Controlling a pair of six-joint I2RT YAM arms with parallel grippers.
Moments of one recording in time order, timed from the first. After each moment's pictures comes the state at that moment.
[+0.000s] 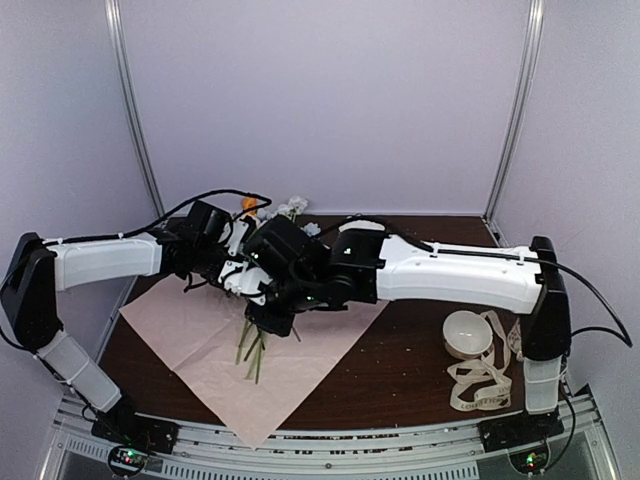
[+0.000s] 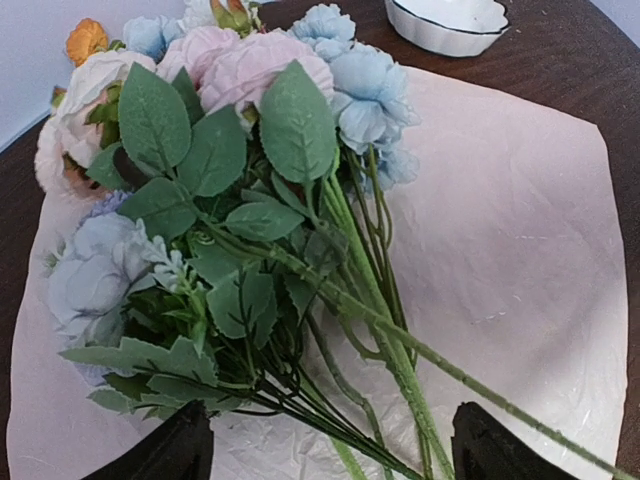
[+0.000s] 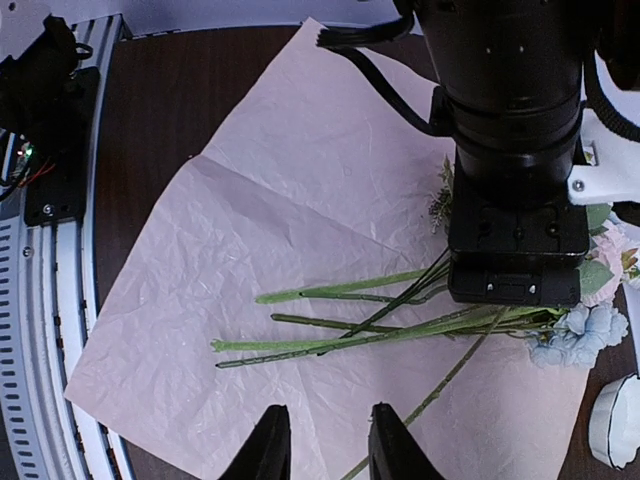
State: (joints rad) left arm -0.56 1.55 1.04 -0.29 -0.02 -0.05; right arm 1.25 2.05 1.94 -0.68 0.14 -0.21
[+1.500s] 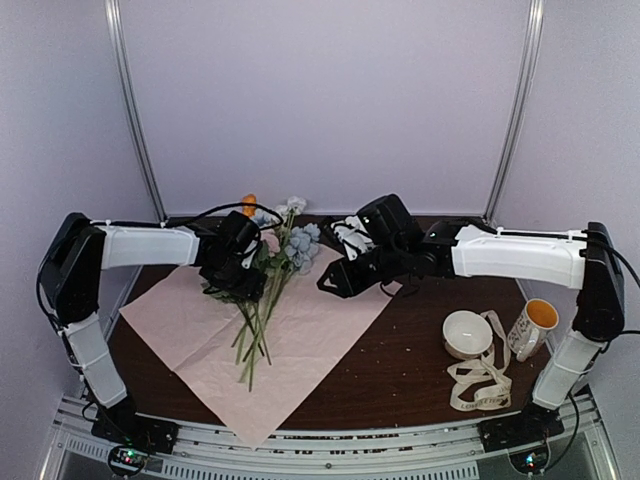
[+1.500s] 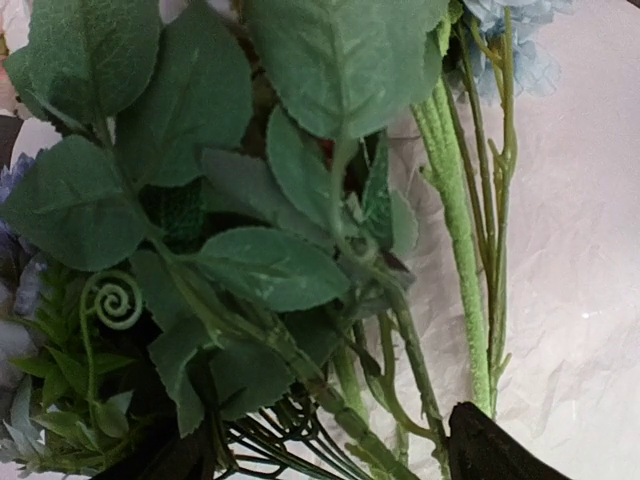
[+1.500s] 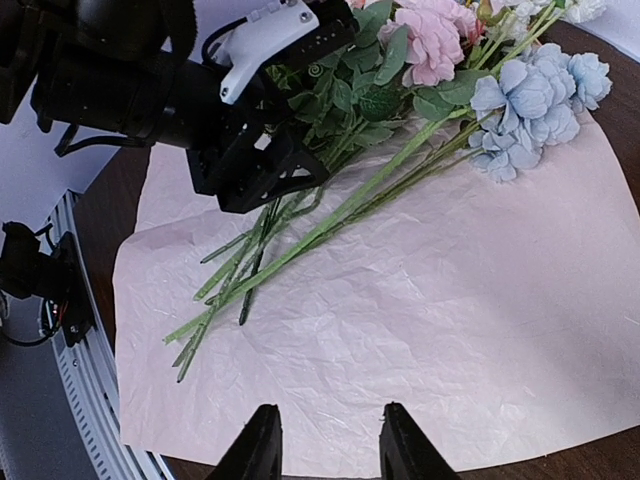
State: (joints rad) left arm -0.60 1.82 1.23 -0.52 -0.18 -0.21; right arm 0.89 1.69 1.33 -0.32 -0.20 0.27
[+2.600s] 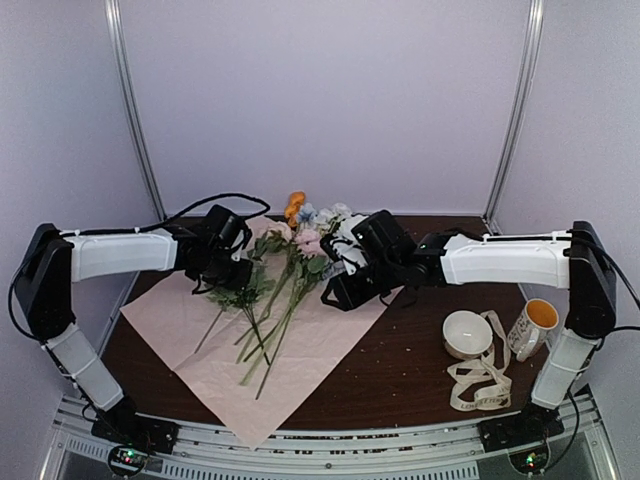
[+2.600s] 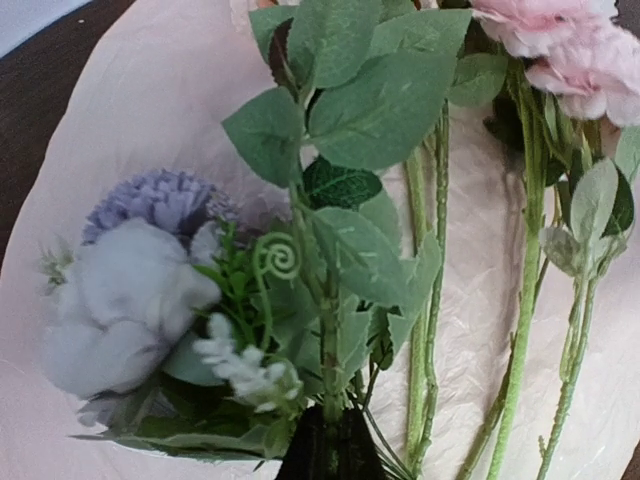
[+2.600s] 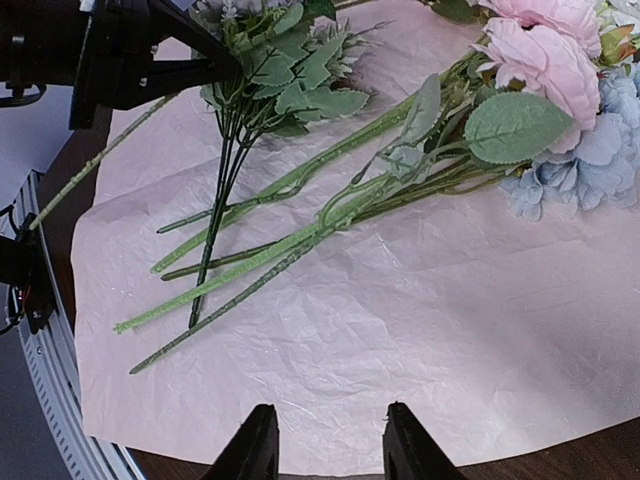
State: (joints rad) left arm -0.60 1.65 1.12 -0.45 -0.16 -0.28; right arm 0.89 1.74 1.28 -0.31 -0.17 0.27
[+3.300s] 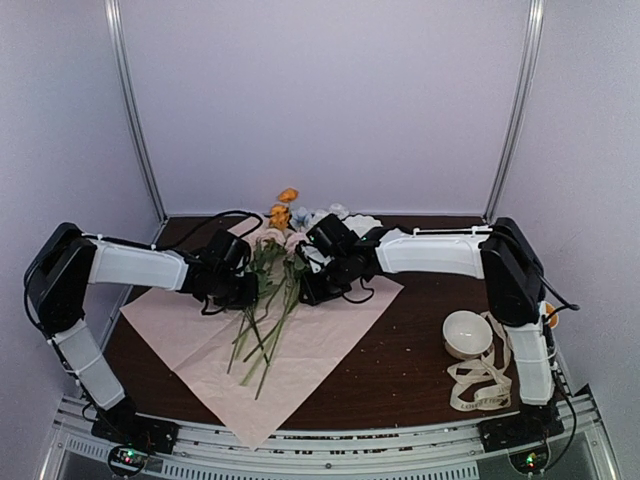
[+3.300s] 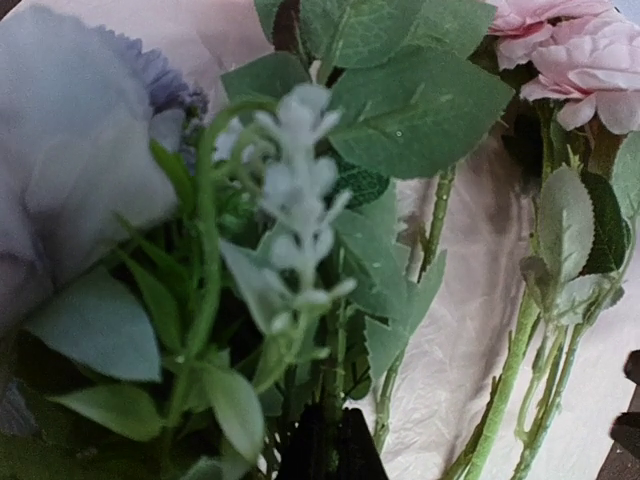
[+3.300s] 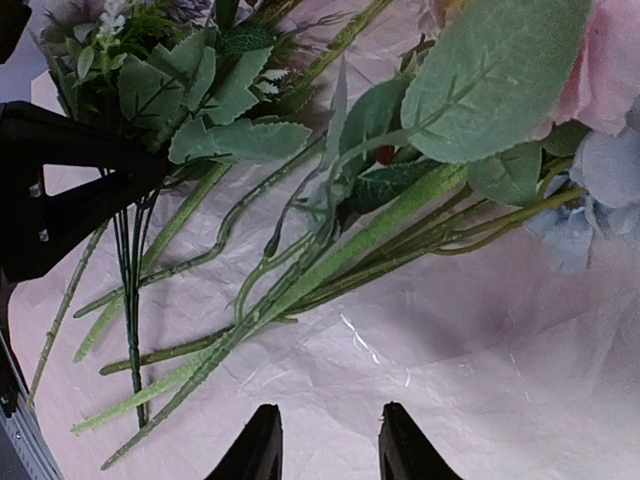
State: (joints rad) left arm -0.61 1.70 0.96 -0.19 -0.11 -0.58; right arm 0.87 2.12 1.67 -0.46 -0.12 0.37
